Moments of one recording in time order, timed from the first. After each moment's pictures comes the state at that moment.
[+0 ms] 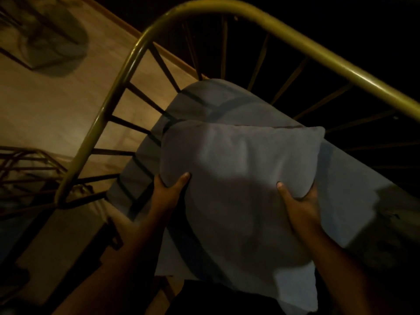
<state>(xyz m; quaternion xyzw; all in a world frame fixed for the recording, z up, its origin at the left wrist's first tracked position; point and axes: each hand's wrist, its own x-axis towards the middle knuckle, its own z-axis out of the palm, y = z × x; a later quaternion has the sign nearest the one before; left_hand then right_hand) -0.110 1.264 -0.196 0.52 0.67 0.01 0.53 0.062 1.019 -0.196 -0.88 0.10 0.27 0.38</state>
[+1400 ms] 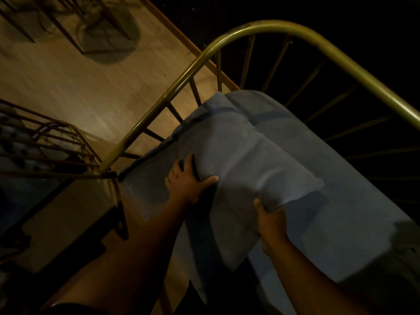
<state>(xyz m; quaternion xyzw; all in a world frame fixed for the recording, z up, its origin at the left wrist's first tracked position) -0.149 1.286 -0.170 0.74 0.56 -0.14 0.34 -0.044 1.092 -0.209 -0.83 0.14 0.36 0.40</state>
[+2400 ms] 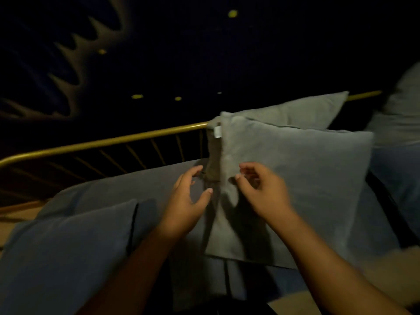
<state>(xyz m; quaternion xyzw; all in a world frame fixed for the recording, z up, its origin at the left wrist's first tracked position) 0.010 0.853 0.043 0.85 -0.02 -0.08 0.52 0.001 0.672 0.079 -0.89 0.11 0.00 0.44</state>
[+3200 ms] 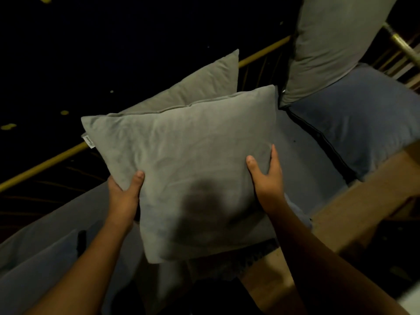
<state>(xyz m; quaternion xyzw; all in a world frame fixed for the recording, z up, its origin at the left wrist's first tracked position) 0.040 0.738 0.004 0.79 0.13 -0.06 0.59 -0.061 0.467 -0.007 -0.69 0.43 -0.09 0.58</state>
